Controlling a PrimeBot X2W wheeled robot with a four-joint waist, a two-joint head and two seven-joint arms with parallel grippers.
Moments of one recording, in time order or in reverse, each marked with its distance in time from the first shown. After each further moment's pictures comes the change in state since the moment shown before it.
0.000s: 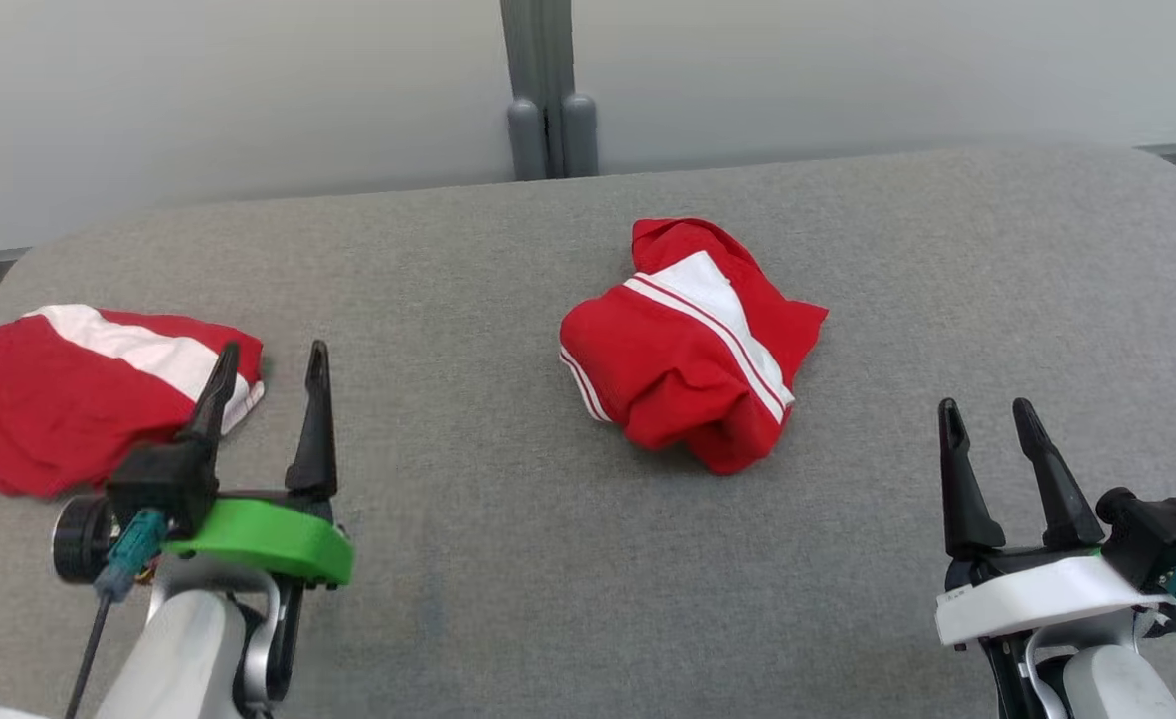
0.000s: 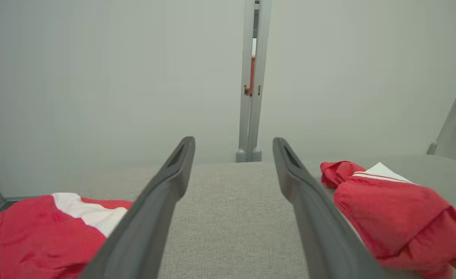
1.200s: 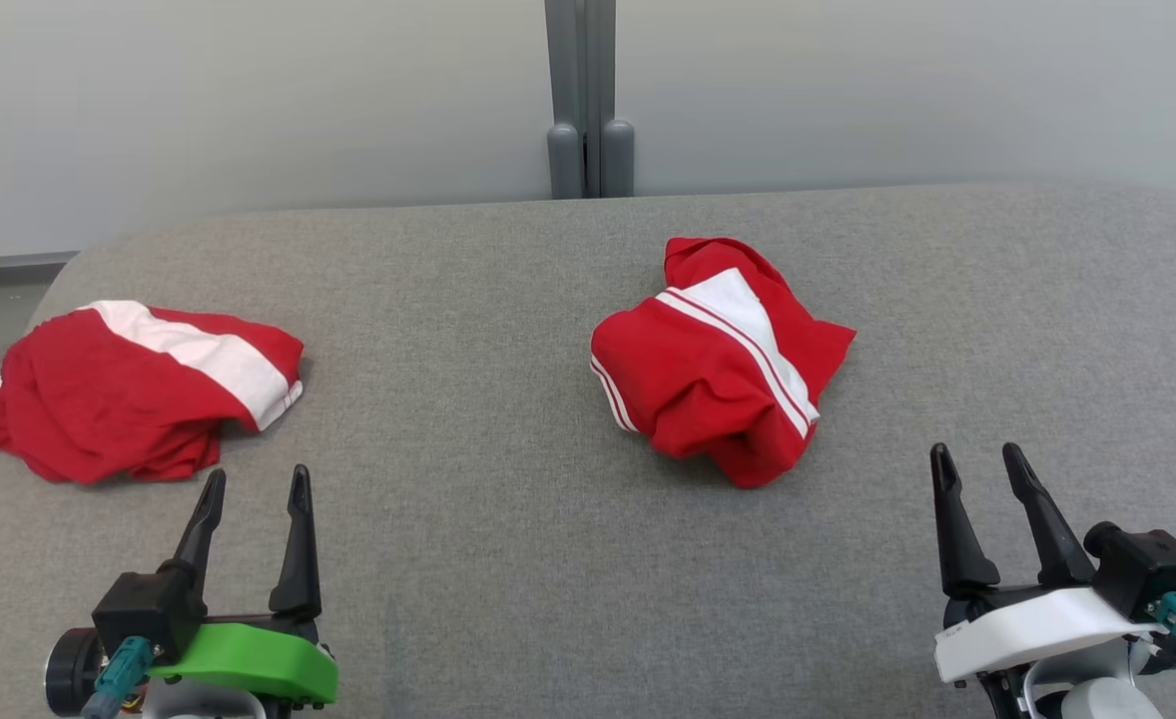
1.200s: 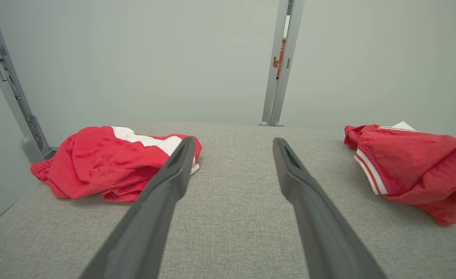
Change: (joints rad) left arm 0.246 -0.106 0.222 -0.047 0.142 -0.135 -0.001; right arm 0.045 -0.017 0.022 0.039 0.015 0.000 0.000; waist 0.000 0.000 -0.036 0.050
